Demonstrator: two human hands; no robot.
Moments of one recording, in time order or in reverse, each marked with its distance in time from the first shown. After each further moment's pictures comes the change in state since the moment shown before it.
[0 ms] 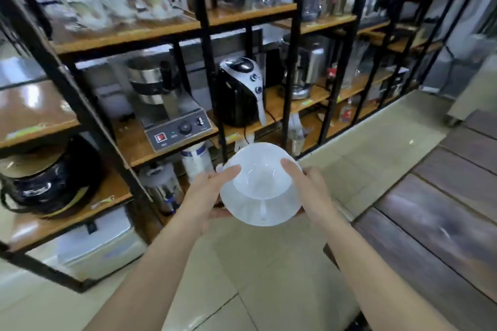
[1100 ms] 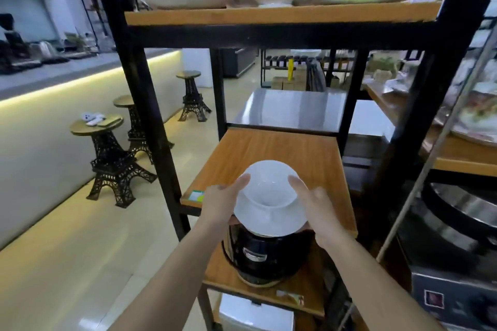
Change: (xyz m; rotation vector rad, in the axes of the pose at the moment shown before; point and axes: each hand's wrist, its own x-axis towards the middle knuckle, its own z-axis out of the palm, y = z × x) left_hand 0.156 0.155 -0.529 -0.307 0.786 0.224; right_hand 0.123 -0.132 0.668 -0.218 -0.722 -0.072
